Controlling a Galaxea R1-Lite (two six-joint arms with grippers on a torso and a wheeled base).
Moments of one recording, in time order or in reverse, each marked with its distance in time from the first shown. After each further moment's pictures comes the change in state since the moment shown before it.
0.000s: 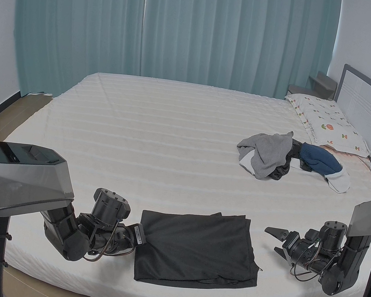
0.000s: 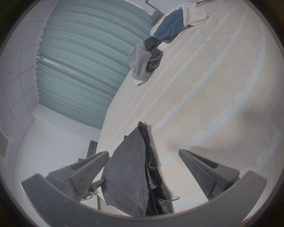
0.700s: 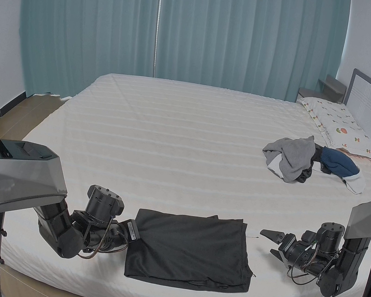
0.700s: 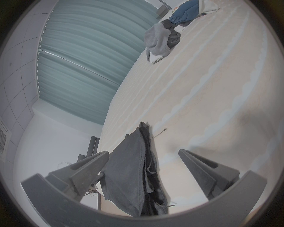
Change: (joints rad) left arm 0.033 -0.023 0.024 0.000 0.031 -0.030; right arm 0.041 -0.008 0.021 -0.008 -0.009 0.000
